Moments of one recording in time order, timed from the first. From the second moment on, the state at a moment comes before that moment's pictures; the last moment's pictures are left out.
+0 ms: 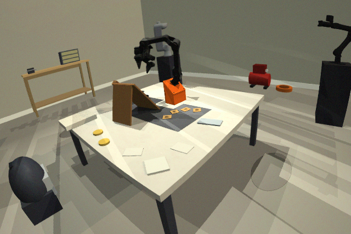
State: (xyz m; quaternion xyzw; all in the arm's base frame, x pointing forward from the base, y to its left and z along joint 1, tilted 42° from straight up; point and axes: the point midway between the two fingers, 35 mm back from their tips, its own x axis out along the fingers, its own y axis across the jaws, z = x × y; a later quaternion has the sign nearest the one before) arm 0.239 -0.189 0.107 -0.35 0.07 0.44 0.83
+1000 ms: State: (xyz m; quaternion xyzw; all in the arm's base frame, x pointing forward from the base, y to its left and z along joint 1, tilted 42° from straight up) arm 0.241 -0.110 0.149 -0.31 0.18 0.44 0.83
